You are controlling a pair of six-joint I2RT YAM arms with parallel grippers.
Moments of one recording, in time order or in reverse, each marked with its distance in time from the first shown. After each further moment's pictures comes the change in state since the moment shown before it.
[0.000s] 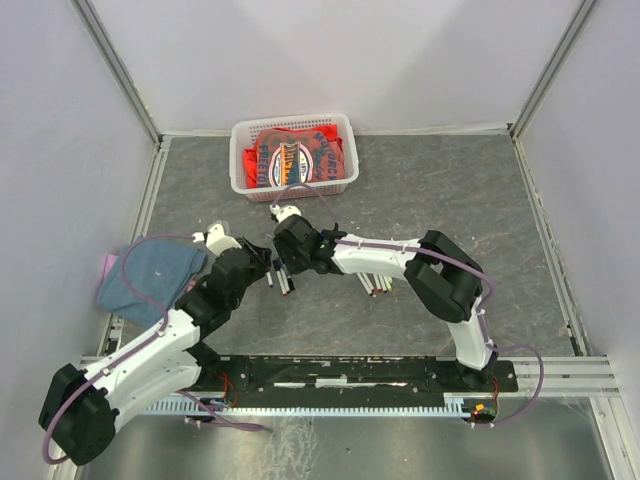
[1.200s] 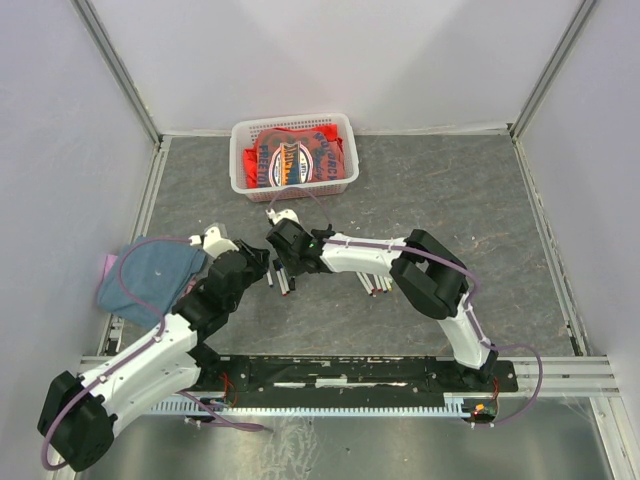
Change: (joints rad) left arm 0.005 -0.050 -0.024 -0.003 0.001 -0.007; right arm 0.013 0.104 0.113 -0.133 0.095 -0.002
